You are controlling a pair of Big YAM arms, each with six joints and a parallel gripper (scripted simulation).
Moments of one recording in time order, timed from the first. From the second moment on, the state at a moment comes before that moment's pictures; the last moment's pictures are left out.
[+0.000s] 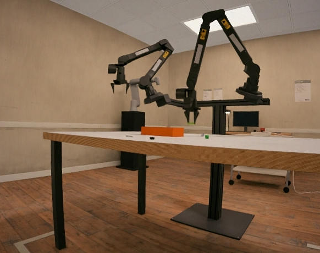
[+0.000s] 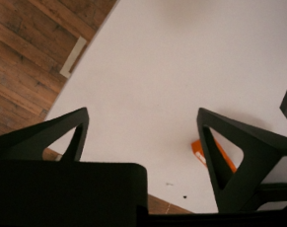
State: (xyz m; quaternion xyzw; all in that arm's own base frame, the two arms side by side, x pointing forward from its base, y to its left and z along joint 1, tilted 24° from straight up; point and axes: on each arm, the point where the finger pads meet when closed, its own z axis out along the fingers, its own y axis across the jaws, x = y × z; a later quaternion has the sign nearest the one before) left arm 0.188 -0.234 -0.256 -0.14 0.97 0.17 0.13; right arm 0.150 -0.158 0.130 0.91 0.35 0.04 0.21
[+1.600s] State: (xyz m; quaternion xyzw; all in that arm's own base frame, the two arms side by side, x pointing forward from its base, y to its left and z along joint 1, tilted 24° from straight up) left arm 0.380 -0.388 -0.270 0.05 0.98 0.18 0.10; right arm 0.150 -0.158 0.130 0.91 0.35 0.04 0.21
